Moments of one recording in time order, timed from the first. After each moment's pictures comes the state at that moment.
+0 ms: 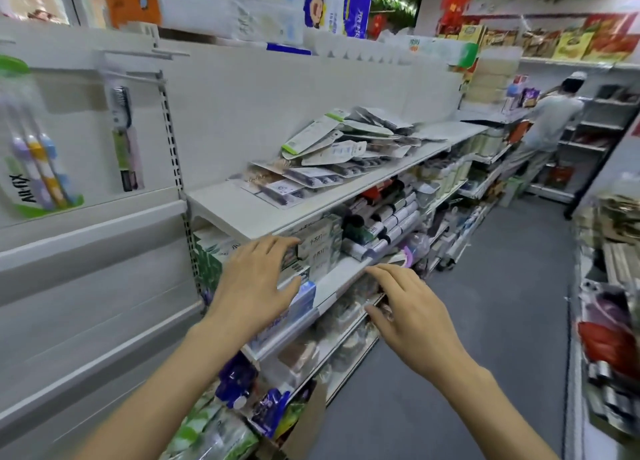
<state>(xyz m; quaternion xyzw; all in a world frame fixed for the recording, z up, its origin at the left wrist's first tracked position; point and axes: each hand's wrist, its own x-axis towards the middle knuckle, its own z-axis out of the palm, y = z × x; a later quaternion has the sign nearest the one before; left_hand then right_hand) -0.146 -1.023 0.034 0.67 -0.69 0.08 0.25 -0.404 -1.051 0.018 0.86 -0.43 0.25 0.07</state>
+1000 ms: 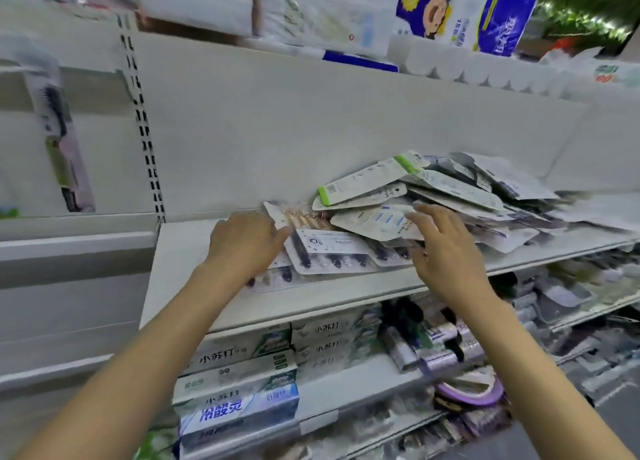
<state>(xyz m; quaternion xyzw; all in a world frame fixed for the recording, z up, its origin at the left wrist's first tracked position) -0.105 -1.335 0.071 0.89 -0.42 0.09 0.14 -0.357 -1.528 0.076 0.91 -0.26 0.30 0.12</state>
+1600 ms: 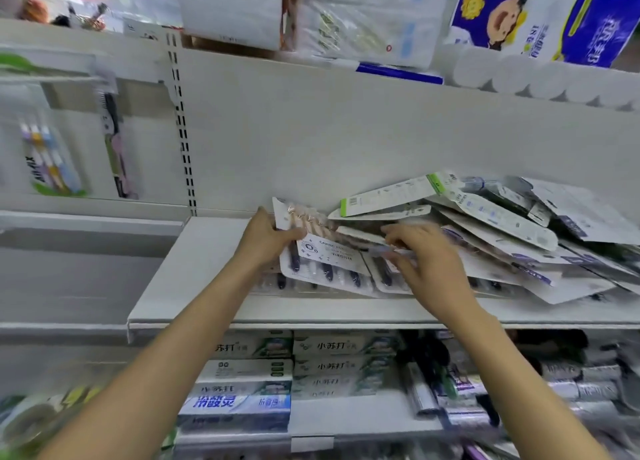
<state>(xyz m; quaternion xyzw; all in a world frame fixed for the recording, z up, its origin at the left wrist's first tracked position) -0.130 -1.376 0.068 0.76 -0.18 -0.11 0.62 -0.321 -1.576 0.078 0.92 -0.02 0.37 -0.08</state>
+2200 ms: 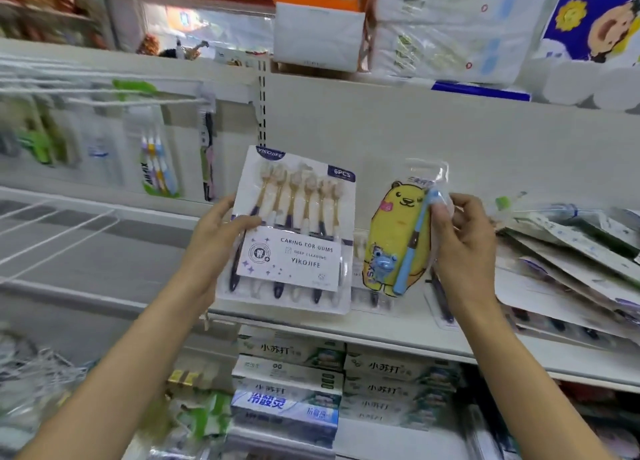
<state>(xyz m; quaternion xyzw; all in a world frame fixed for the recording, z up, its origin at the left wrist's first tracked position) -0.153 -1.235 0.106 0.64 -0.13 -0.02 0.76 -0.265 -1.504 0.116 0.73 -0.05 0.45 -0.51</state>
